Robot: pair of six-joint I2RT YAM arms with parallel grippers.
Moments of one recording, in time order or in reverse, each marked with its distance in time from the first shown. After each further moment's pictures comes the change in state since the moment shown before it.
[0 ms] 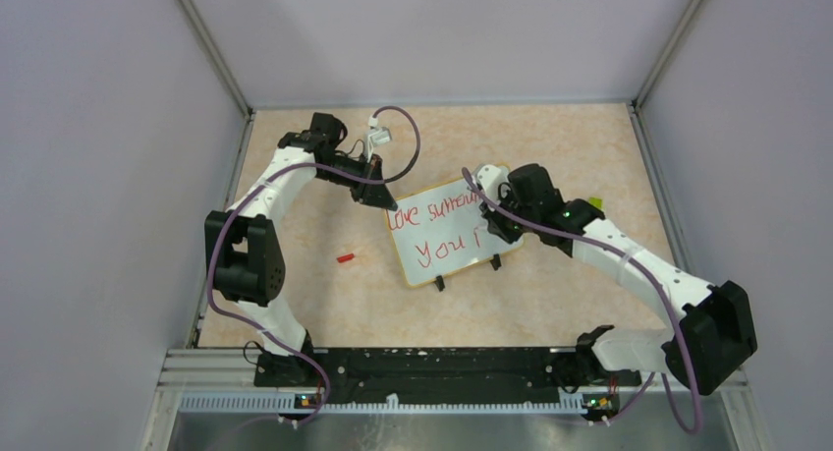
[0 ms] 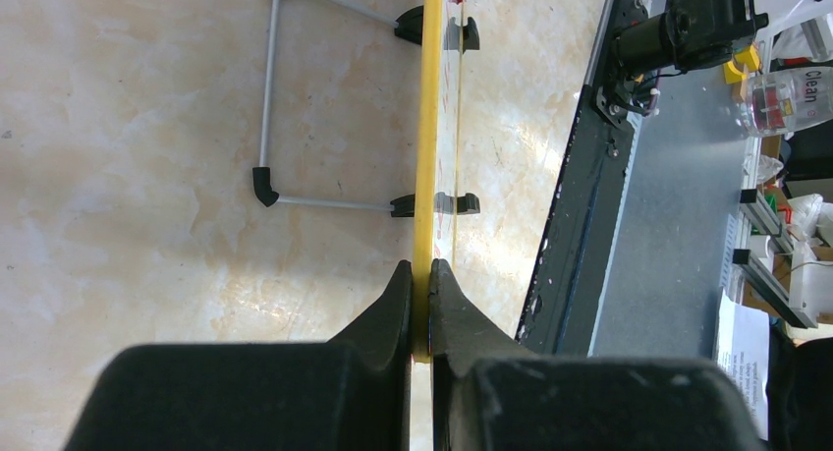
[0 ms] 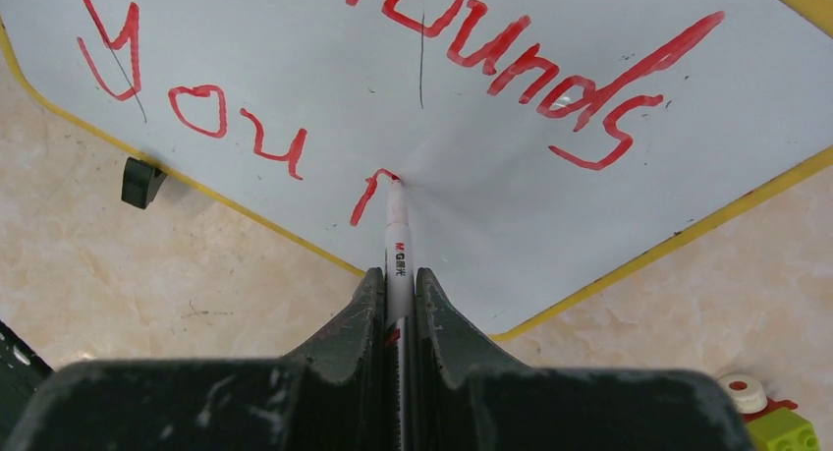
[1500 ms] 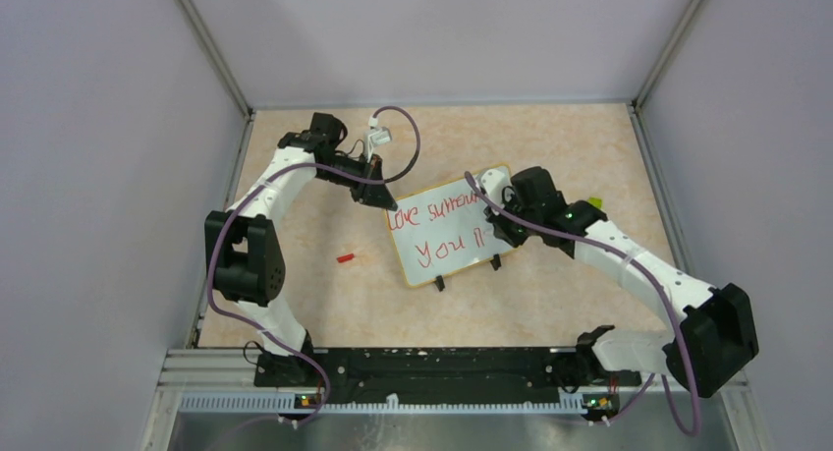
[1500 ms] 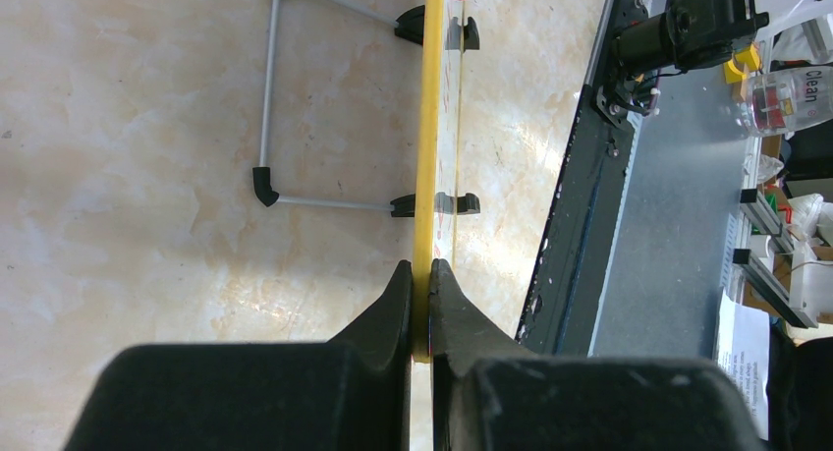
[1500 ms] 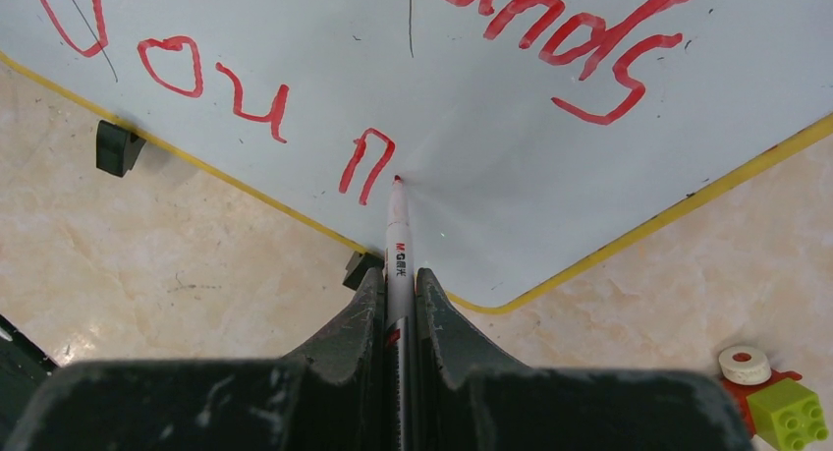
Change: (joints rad) left arm 0.000 0.000 0.000 0.000 0.000 0.000; right arm -0.020 -0.019 -0.018 -0.047 0.008 -0.016
